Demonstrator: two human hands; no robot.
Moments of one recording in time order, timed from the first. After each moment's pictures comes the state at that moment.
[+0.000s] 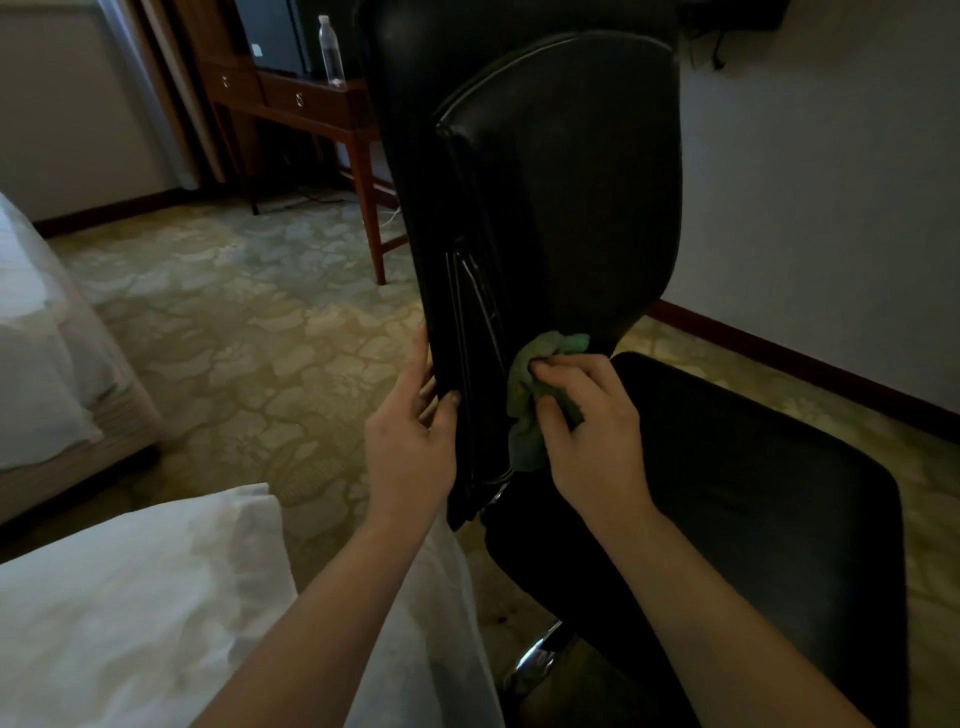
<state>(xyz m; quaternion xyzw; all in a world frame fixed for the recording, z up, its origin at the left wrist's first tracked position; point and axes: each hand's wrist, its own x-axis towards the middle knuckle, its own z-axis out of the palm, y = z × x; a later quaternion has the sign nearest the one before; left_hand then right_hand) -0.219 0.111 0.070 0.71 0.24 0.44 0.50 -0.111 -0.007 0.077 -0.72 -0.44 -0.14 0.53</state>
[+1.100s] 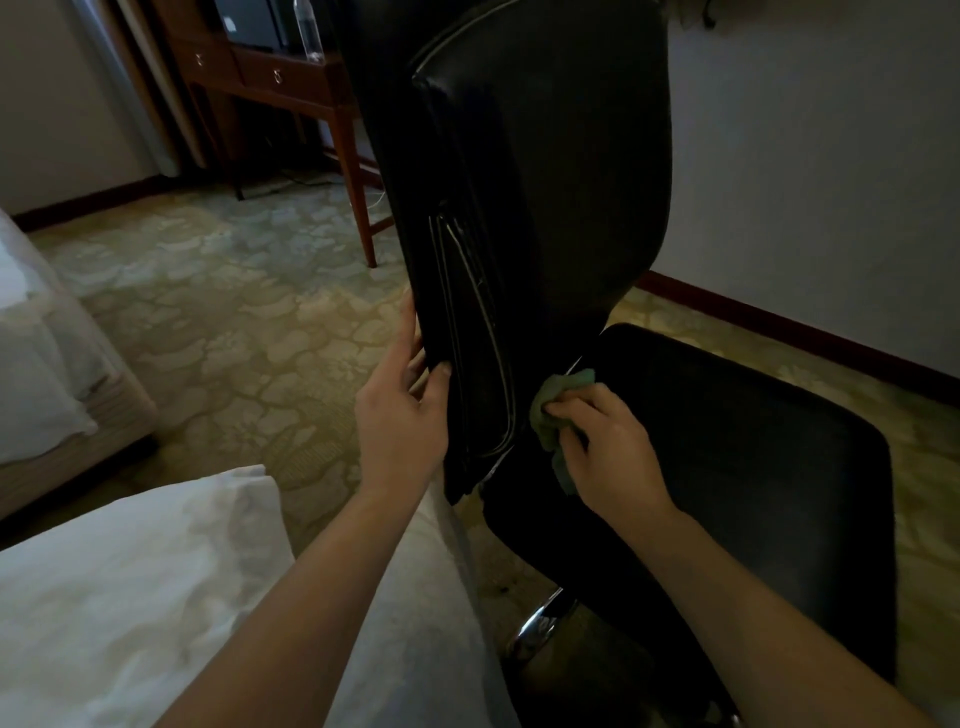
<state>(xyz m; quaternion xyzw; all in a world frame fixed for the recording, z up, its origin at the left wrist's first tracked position) -0.219 0.112 0.067 0.72 0.23 0.44 0.48 -0.096 -0.044 0.024 -0.79 -0.46 -0.12 0.38</state>
